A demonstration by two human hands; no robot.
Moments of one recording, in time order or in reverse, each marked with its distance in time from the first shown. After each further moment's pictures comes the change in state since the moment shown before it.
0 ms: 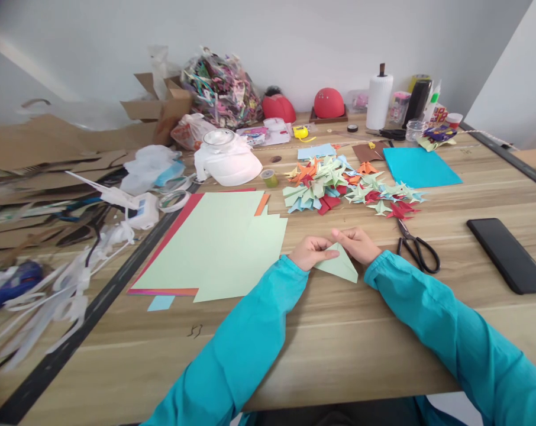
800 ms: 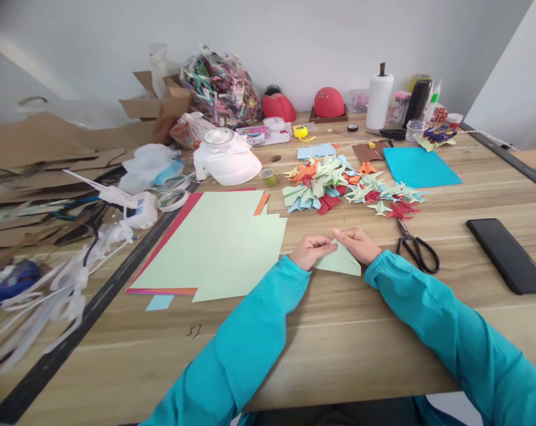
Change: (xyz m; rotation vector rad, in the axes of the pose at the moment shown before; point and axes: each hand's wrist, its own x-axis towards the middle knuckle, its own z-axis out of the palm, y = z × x) left_hand -0.001 0.002 0.003 -0.033 0.103 0.061; right_hand -0.003 -0.005 -0.002 0.143 -0.026 0.130
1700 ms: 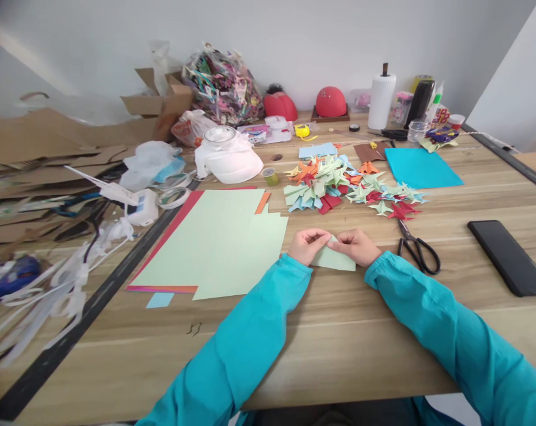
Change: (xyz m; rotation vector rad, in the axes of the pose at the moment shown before) left_hand 0.005 -0.003 -0.002 0.093 0.338 0.176; right_hand 0.003 0.004 0.000 -0.171 -0.070 -0.082
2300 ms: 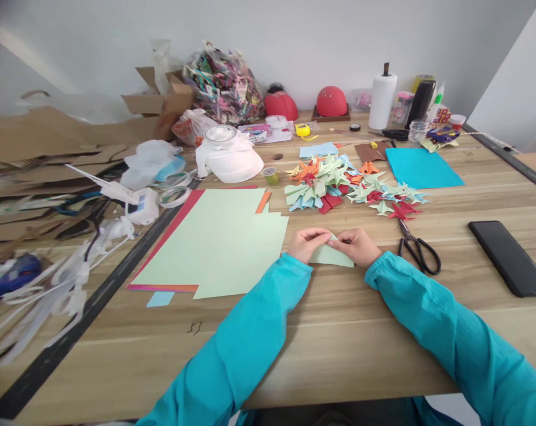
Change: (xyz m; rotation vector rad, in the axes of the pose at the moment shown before) left_hand 0.002 -0.002 -0.001 -0.127 -0.006 -0.097; right_hand 0.001 0.003 0.002 -0.153 0.092 -0.063
